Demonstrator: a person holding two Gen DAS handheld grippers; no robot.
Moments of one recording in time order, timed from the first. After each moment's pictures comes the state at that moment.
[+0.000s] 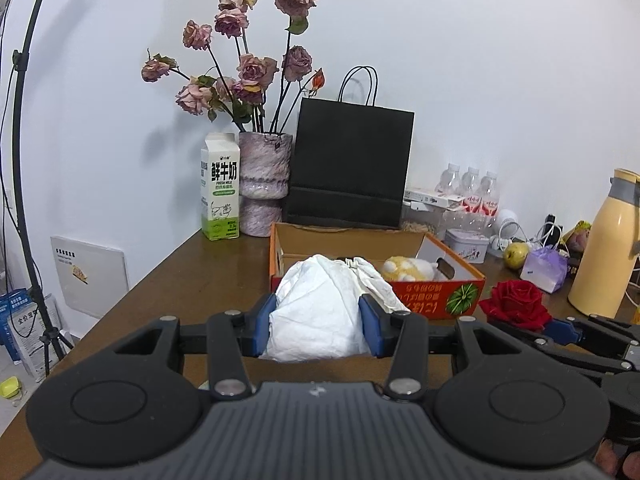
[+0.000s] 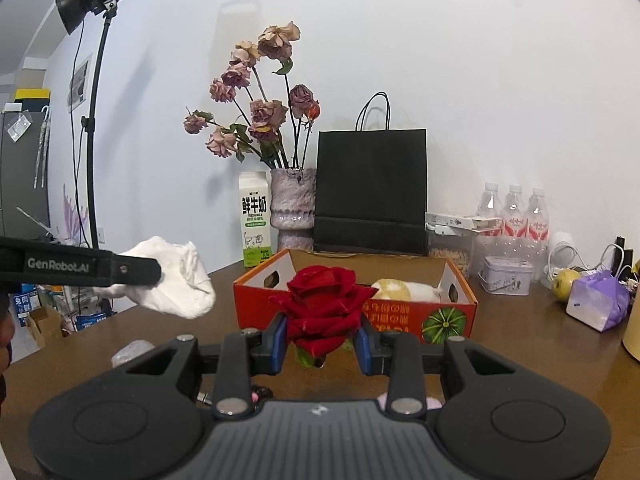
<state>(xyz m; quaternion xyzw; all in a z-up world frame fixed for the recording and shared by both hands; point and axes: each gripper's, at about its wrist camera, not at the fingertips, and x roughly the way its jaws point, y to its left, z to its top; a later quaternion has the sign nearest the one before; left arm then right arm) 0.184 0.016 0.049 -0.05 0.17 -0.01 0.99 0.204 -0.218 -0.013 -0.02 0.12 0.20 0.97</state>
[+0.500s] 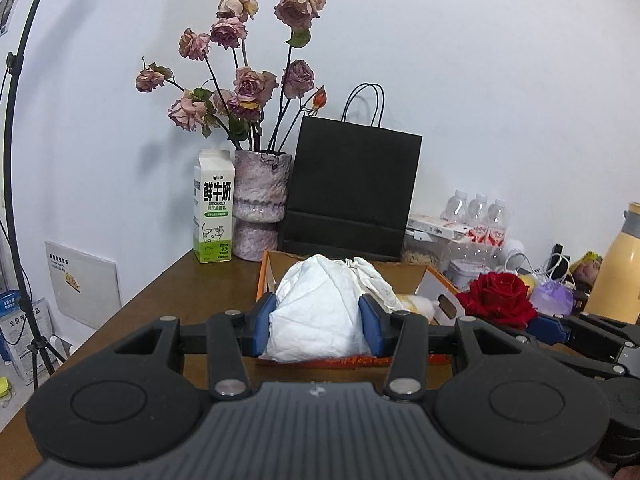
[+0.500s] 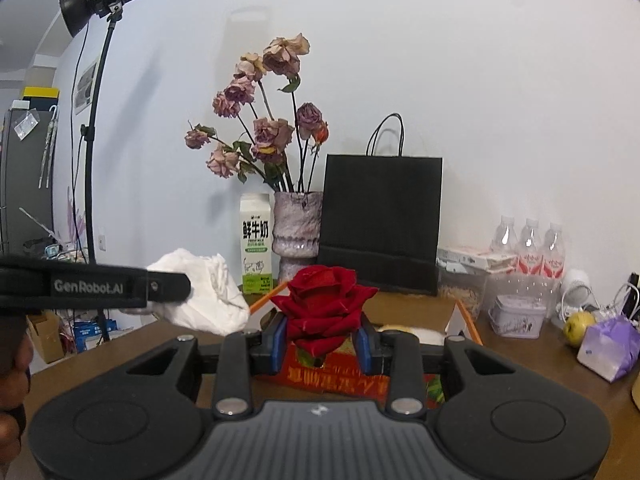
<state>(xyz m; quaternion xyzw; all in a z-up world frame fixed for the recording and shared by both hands) 0.229 0.008 0.068 -0.07 0.15 0.00 0.99 0.252 -0.202 0.023 -0.03 0.10 0.21 0.97</state>
